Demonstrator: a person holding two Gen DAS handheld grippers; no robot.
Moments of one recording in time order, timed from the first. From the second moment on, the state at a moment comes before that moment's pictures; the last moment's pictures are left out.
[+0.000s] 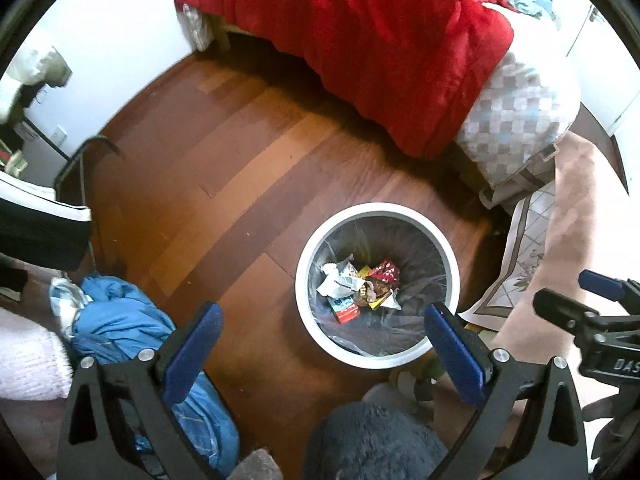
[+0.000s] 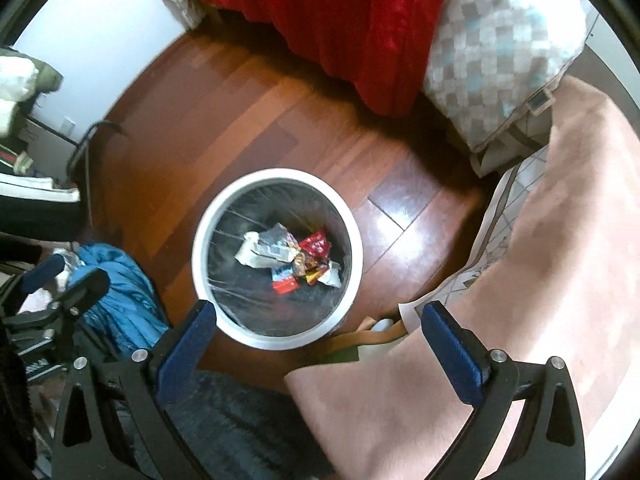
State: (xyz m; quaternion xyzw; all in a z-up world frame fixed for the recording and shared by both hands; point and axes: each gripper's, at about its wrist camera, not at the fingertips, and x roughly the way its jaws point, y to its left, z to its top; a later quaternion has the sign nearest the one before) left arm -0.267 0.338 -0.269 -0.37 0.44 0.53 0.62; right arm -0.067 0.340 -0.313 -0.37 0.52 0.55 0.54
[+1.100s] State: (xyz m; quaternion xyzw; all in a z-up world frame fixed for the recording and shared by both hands) left arm 0.205 0.190 -0.265 -0.23 0.51 0.39 0.73; right arm 0.356 0.051 -0.191 -0.30 0.51 0.34 0.73
